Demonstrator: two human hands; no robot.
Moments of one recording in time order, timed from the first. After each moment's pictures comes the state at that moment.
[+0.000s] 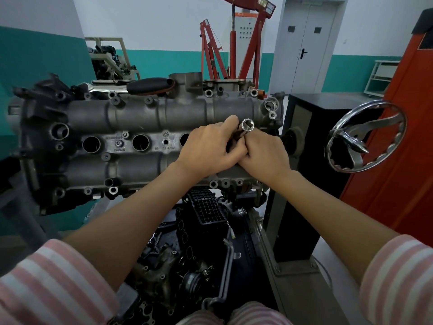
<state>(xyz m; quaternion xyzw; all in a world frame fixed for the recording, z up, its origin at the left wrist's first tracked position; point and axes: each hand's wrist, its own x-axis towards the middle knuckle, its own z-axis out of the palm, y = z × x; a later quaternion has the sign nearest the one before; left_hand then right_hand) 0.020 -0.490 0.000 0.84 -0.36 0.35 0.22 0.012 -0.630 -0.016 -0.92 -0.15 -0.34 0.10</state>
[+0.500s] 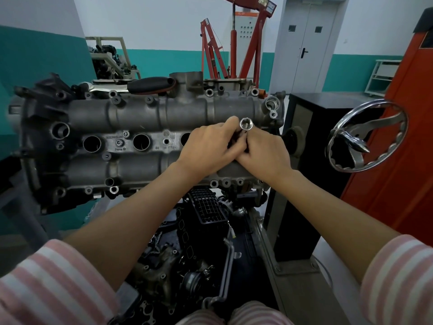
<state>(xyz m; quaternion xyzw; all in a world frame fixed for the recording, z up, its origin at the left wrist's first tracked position) 0.021 -0.491 -0.001 0.84 -0.35 0.36 0.20 0.013 -0.630 -0.015 -0.92 -0.14 -0.34 0.12</state>
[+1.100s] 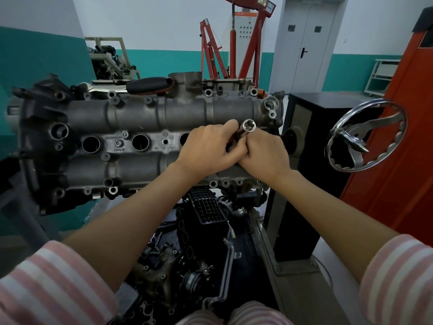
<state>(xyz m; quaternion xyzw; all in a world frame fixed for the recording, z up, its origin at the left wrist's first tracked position) 0.019 -0.491 0.000 0.84 -0.35 0.37 0.20 0.010 -0.629 -0.015 -0.92 -0.14 -0.36 0.12</state>
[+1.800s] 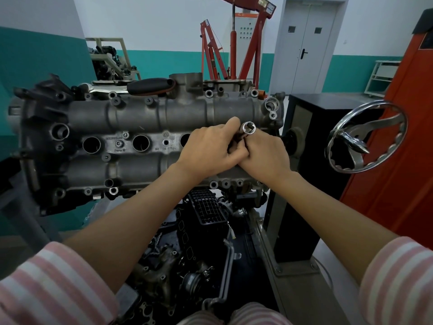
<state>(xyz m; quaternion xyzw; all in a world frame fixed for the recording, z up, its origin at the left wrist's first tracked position) 0.021 -0.491 -0.002 0.84 -0.36 0.36 0.20 0.011 -0.629 -0.016 -0.91 -0.15 -0.36 0.11</state>
